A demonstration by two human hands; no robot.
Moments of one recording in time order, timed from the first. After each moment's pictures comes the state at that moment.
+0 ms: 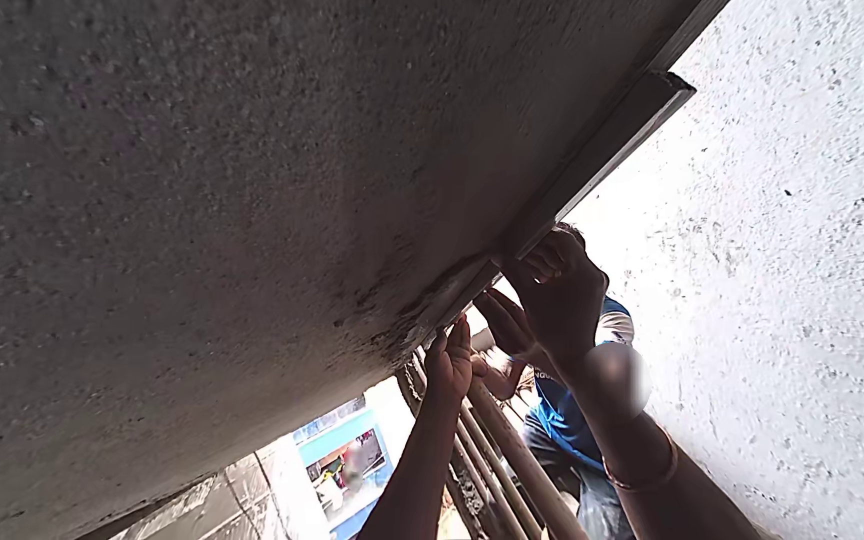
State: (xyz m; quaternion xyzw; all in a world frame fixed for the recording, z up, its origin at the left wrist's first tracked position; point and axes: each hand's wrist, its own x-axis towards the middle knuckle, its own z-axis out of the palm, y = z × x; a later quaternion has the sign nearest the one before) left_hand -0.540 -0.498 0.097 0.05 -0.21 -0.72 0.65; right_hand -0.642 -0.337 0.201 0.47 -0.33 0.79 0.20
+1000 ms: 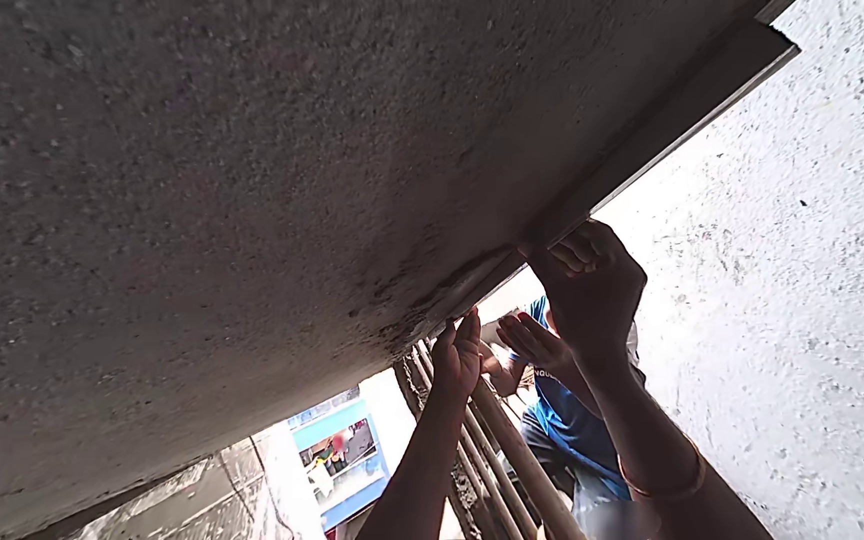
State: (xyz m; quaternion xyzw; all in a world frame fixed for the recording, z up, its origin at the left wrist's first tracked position) left_hand -0.542 -0.496 0.101 0.02 -0.22 -0.74 0.64; right_hand -0.642 -0.328 0.209 0.48 -0.29 0.81 0.20
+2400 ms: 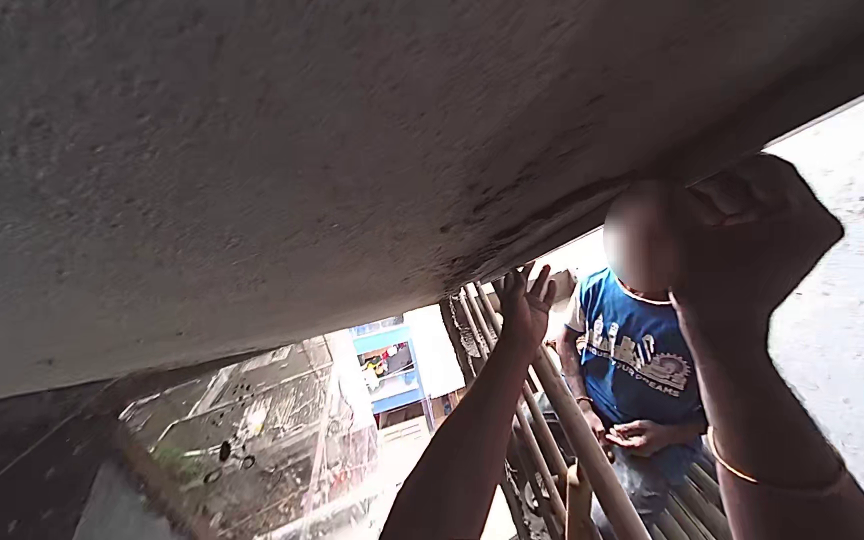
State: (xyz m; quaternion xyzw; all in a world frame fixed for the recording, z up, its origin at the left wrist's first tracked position) left_hand -0.548 -0.506 0.078 0.07 -0.26 -0.73 0.63; right_hand -0.643 -0.337 0.201 0.50 -0.33 0.78 0.20
